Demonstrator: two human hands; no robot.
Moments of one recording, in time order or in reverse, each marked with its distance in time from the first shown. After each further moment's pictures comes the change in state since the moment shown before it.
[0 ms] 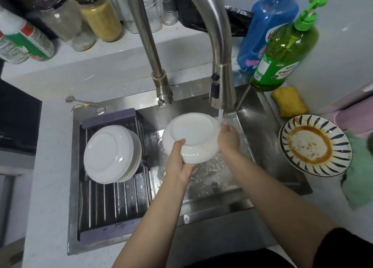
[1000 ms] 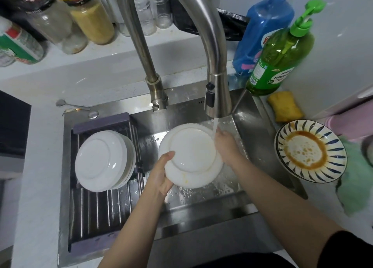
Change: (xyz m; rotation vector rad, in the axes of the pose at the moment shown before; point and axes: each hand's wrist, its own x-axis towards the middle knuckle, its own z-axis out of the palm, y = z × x) left_hand 0.011 0.022 -0.041 0.203 -0.217 -0.024; right_hand 0.015 -0.001 -0.014 -0.127 -0.251 -0.016
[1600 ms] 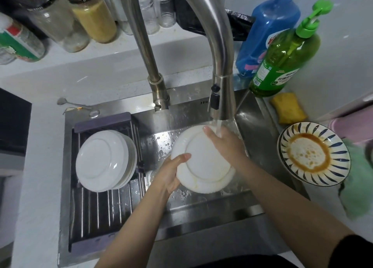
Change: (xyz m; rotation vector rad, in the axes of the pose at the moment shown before) left_hand 0.008 -0.002 0.006 0.230 0.002 -0.060; right_hand 0.004 0.003 -0.009 -0.462 -0.017 -0.212
